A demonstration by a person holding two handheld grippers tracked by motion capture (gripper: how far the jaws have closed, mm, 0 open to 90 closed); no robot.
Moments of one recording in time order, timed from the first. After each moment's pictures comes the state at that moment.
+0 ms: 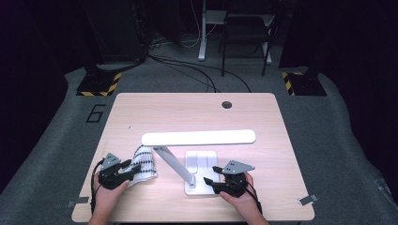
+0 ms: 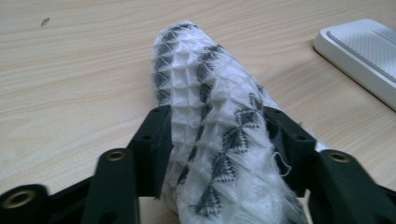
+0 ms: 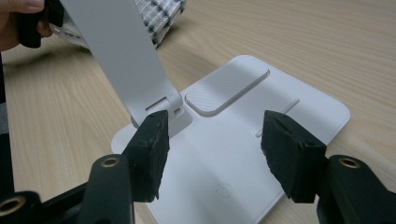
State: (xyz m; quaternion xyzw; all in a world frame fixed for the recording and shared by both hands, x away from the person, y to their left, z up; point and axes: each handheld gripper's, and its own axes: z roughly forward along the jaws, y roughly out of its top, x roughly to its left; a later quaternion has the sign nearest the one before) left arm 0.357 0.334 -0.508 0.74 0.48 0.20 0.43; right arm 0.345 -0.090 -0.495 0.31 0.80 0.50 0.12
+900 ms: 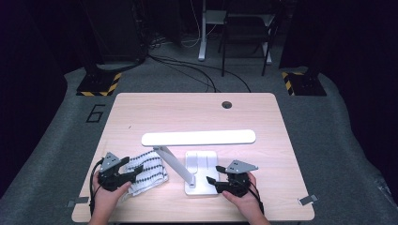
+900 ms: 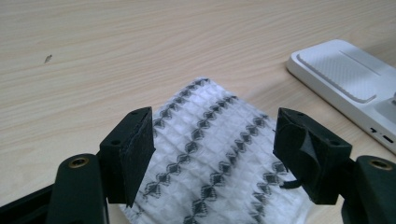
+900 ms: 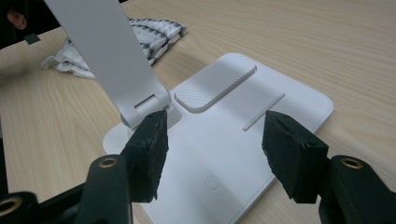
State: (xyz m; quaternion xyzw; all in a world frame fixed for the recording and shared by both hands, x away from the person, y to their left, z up) left arm 0.343 0.320 -0.481 0.74 0.45 0.22 0.44; right arm 0.345 -0.099 -0.496 0.32 0.80 0.50 0.12
